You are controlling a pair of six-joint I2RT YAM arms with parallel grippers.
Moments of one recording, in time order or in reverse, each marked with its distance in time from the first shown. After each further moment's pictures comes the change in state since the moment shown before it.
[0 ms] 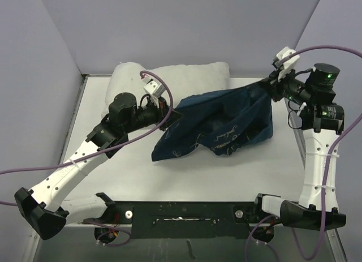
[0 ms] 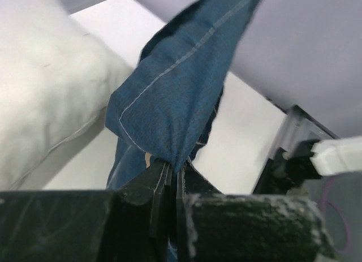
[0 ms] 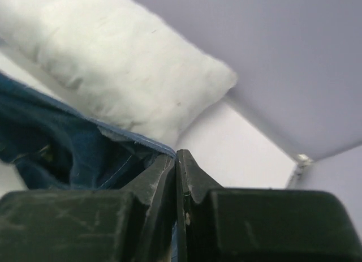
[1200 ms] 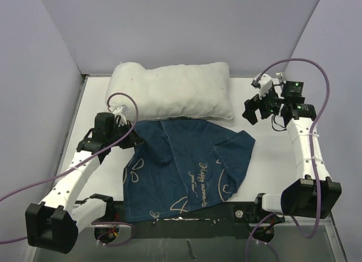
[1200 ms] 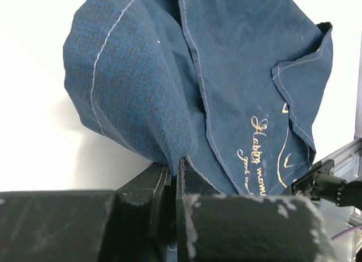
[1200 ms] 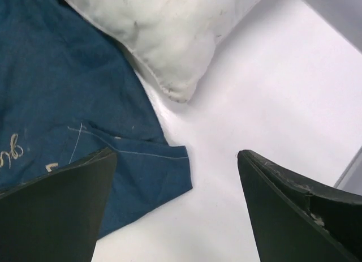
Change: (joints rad) left arm 0.441 -0.099 -0.379 -0.305 0.031 -0.178; right arm 0.021 0.124 -0.266 0.019 0.123 -0.097
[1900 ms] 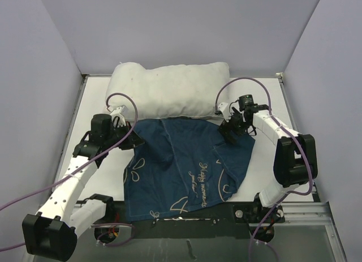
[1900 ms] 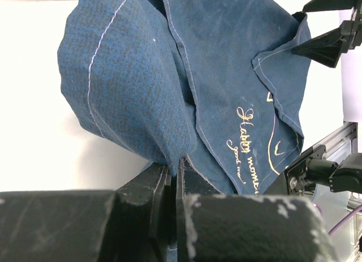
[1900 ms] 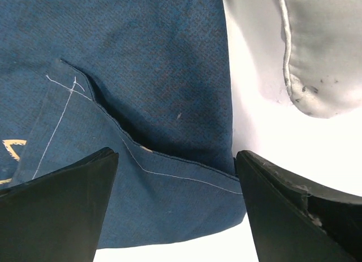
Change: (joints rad) left arm 0.000 -0.072 0.000 -0.020 0.066 0.031; right arm 0.278 0.318 -0.180 0.053 0.272 -0.161
